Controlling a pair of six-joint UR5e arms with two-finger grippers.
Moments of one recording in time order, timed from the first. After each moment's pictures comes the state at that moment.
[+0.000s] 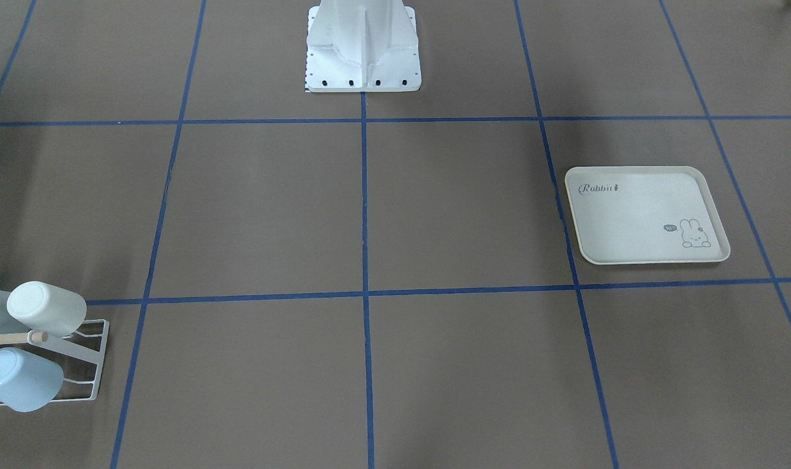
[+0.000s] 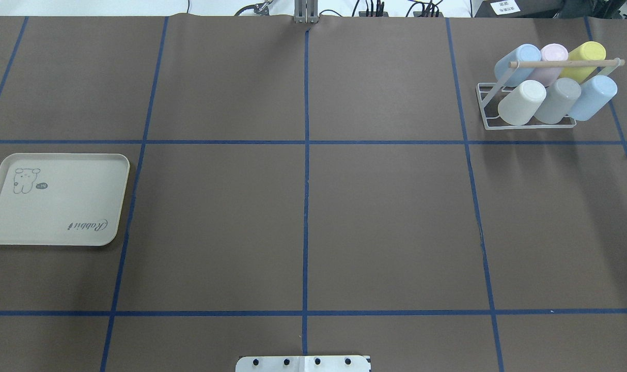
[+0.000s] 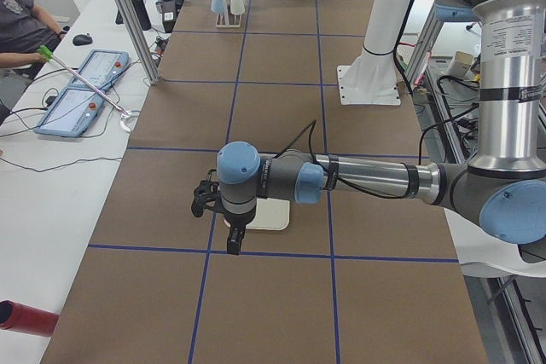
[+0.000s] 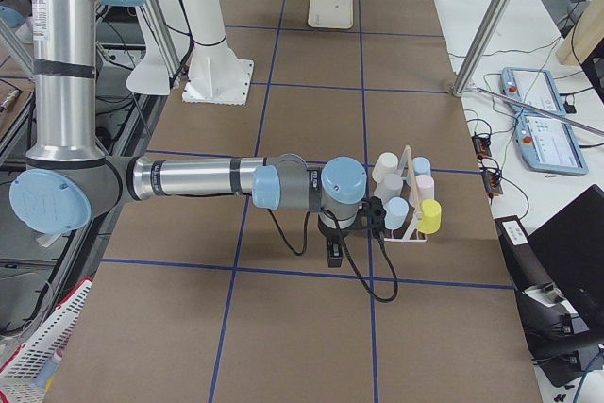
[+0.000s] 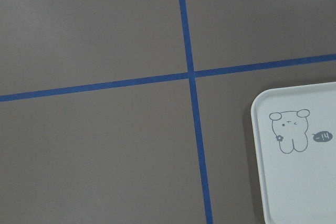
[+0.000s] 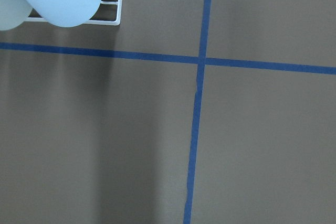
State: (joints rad) left arm -1.58 -1.49 -1.73 -1.61 -2.32 0.06; right arm 1.56 -1.63 1.71 -1.63 2.39 -0.06
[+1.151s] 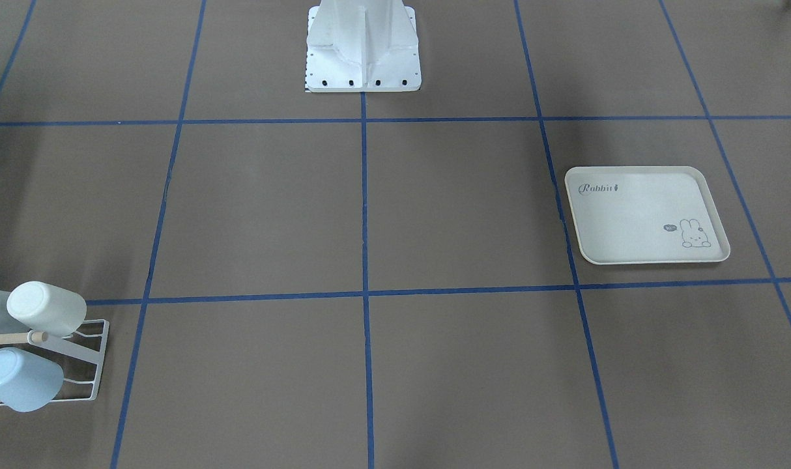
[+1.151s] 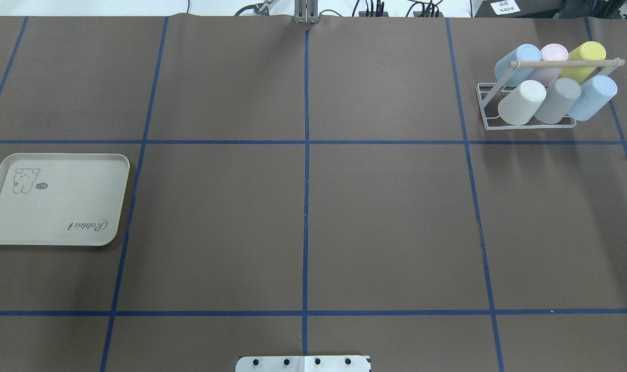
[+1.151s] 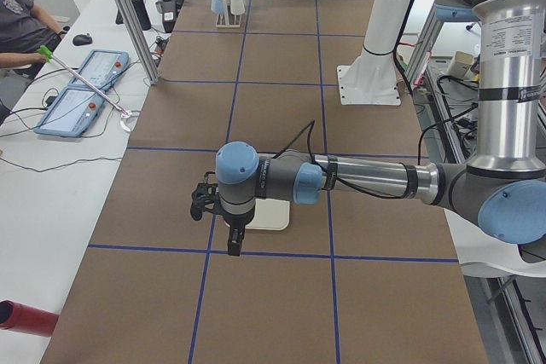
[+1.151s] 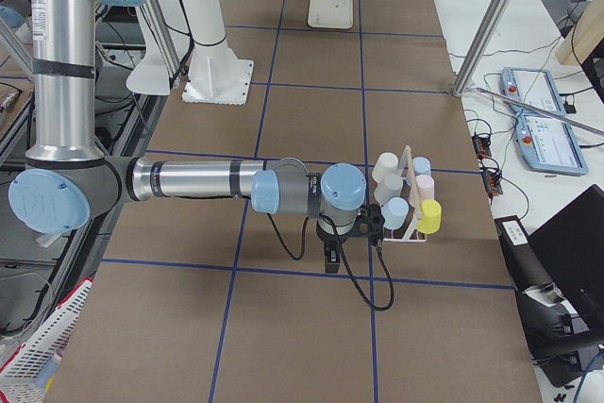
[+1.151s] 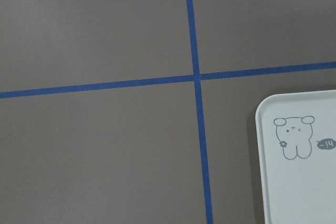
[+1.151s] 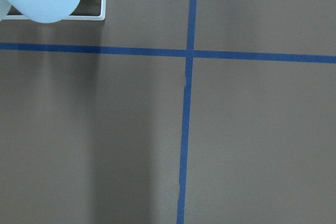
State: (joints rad) left arm -1.58 -1.50 -1.72 -1.61 -2.31 -0.02; right arm 1.57 -1.64 1.70 -1.64 2.38 -0.04
